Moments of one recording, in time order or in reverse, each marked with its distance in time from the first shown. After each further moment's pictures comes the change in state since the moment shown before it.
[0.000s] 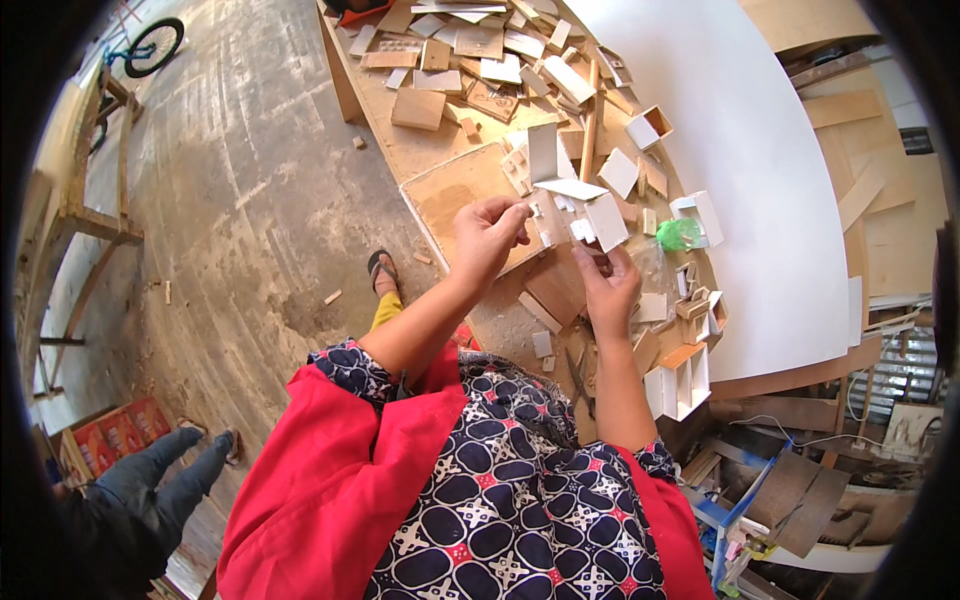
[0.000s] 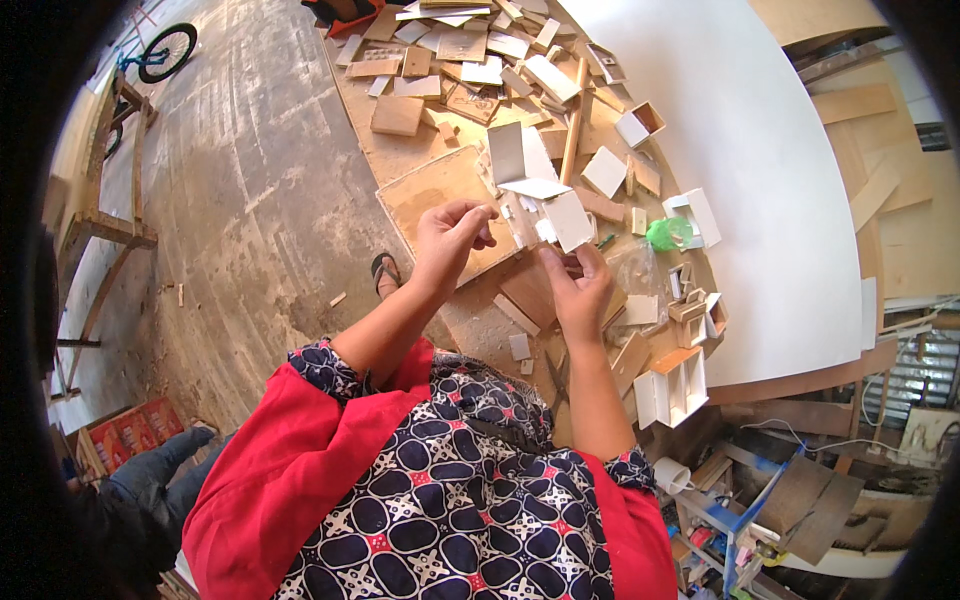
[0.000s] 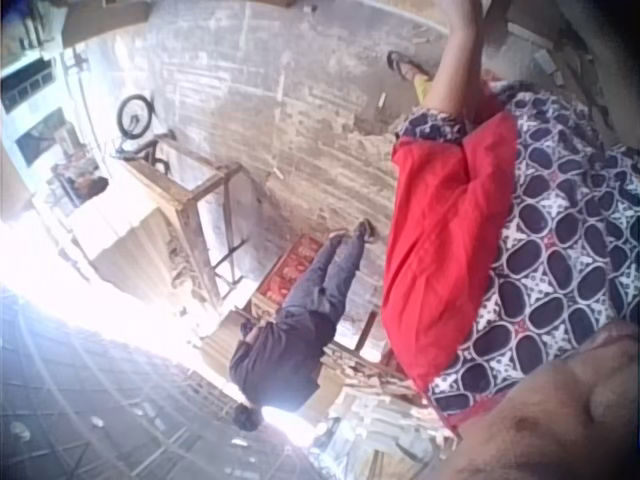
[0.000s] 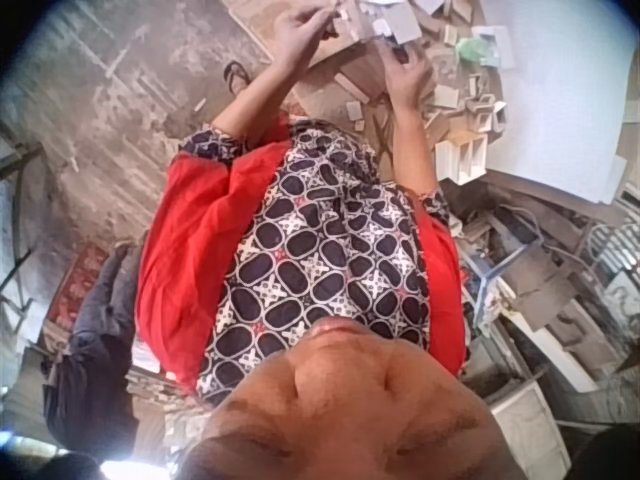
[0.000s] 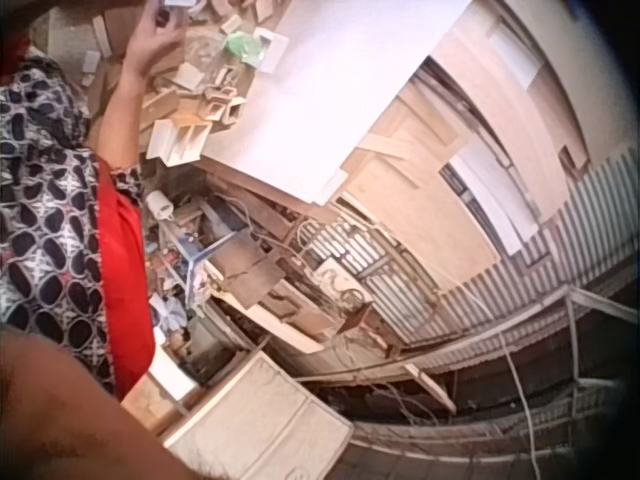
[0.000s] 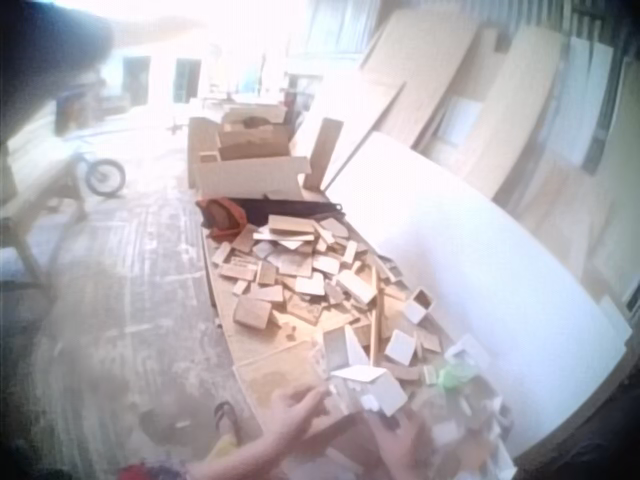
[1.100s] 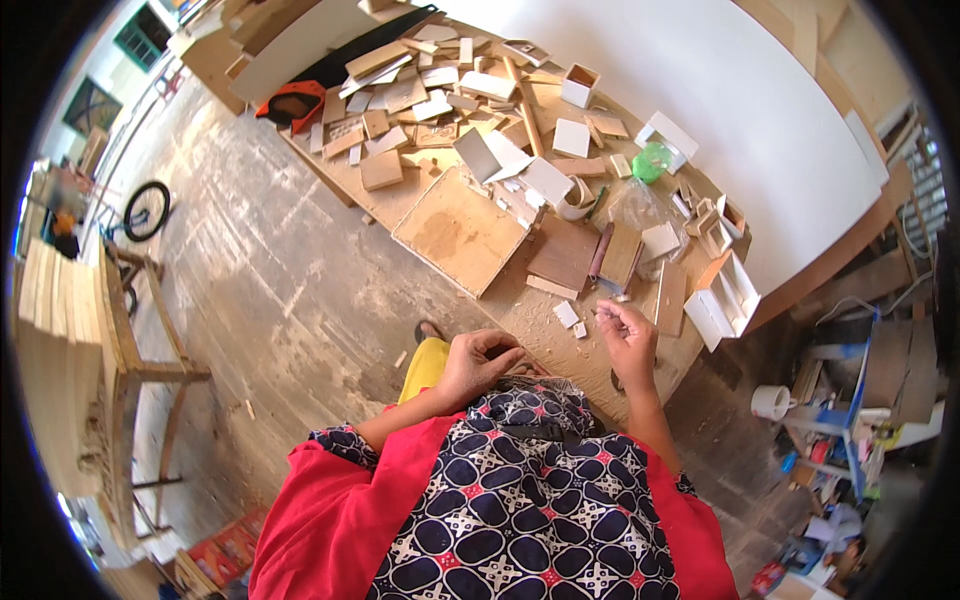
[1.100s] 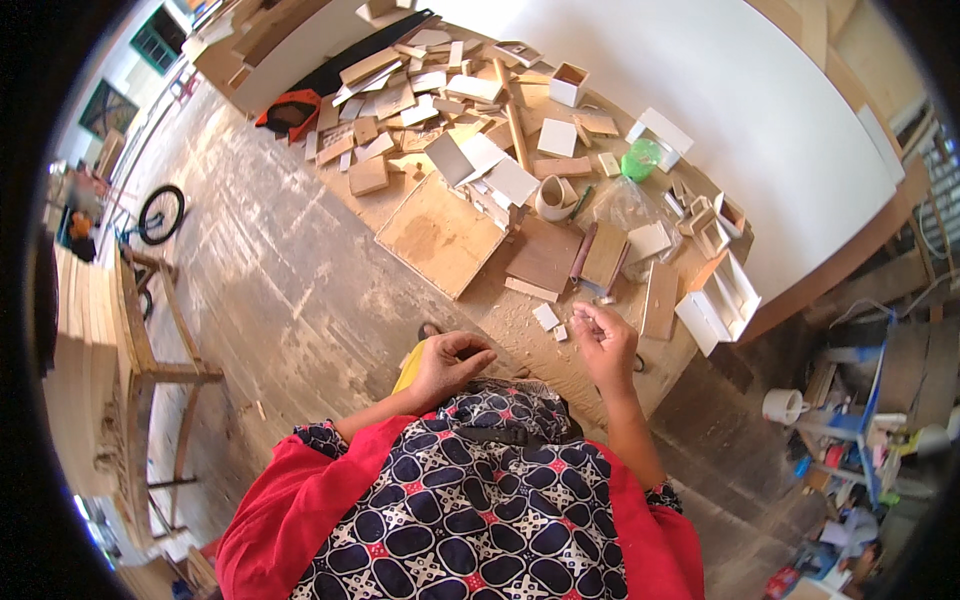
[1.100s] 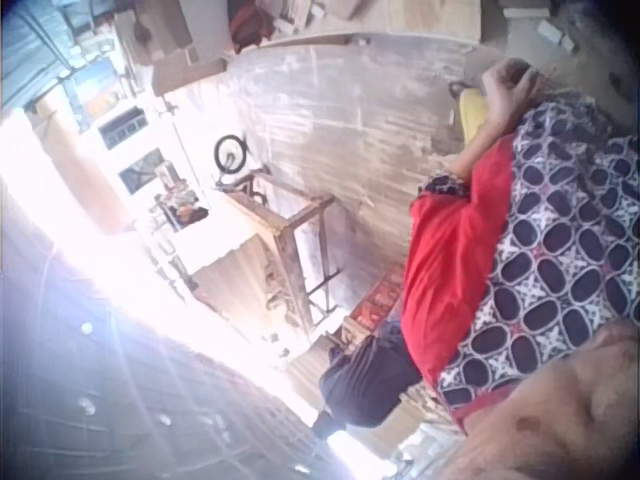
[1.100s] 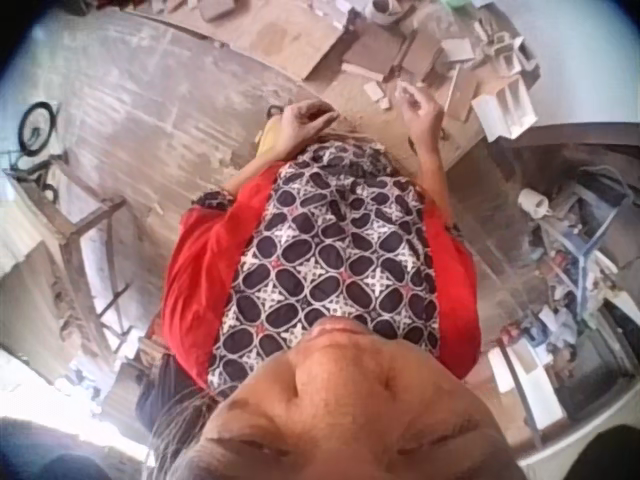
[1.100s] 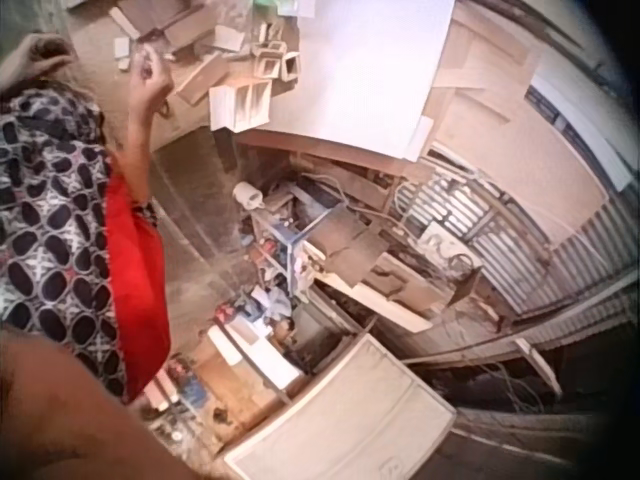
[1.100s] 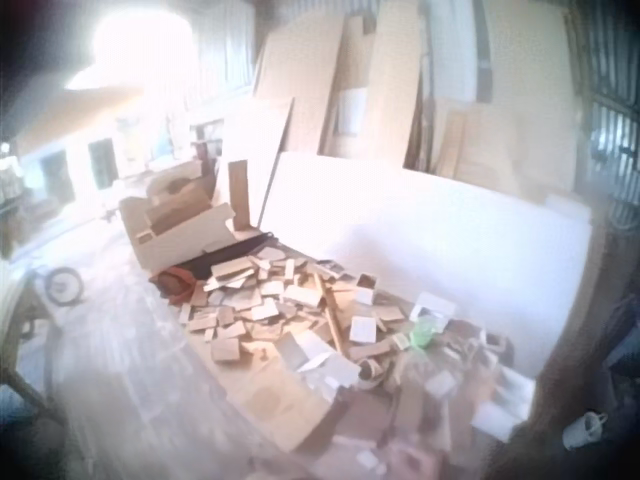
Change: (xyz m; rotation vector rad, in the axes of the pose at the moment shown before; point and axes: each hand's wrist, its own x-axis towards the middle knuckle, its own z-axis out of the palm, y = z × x) left_hand -0.127 0.012 -0.064 0.686 -0.577 -0.033; right_hand -0.153 -0.006 -0.032 -0.130 0.237 0.139
